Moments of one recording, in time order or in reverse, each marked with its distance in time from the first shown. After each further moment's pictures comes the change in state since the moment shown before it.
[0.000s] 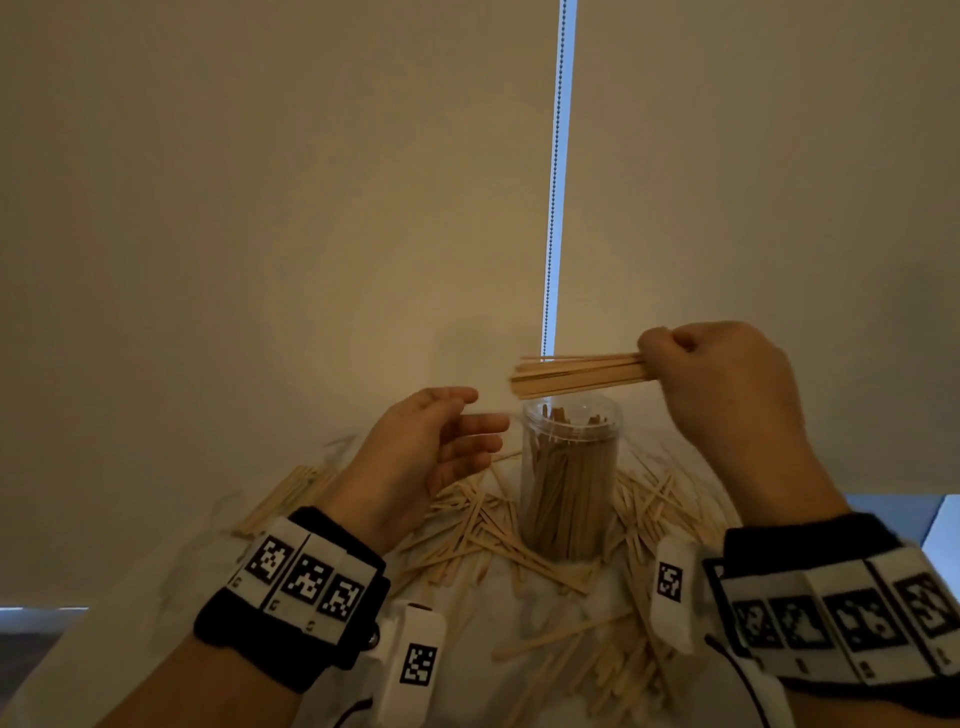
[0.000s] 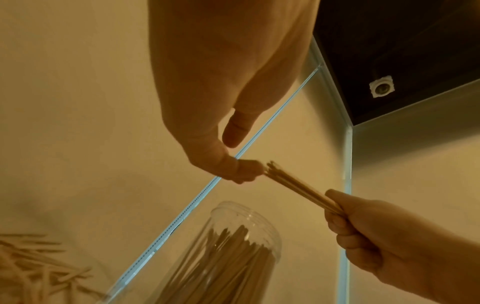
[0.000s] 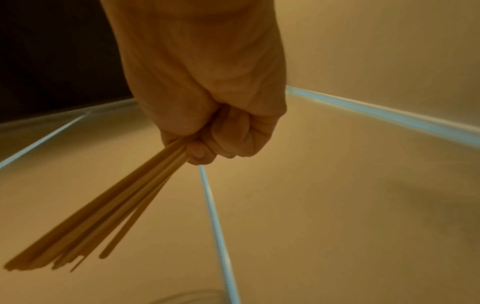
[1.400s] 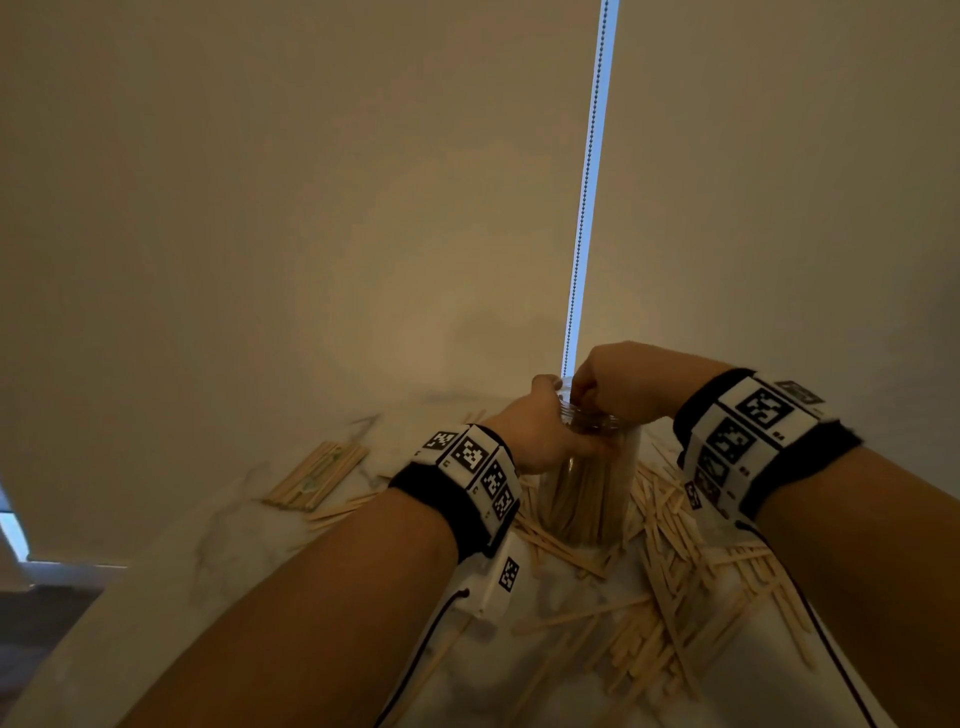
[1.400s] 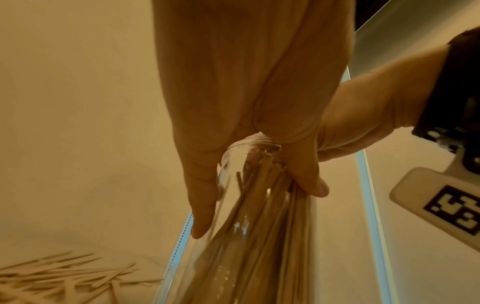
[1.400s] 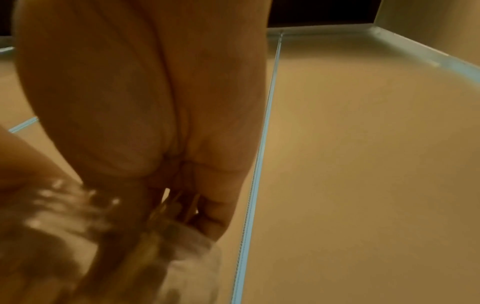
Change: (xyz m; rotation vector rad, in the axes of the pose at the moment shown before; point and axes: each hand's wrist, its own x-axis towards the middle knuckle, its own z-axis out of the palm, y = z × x) left_hand 0.065 -0.037 0.044 0.951 -0.246 0.034; right_hand 0.045 -0.022 0.069 -0.652 -0.886 -0.376
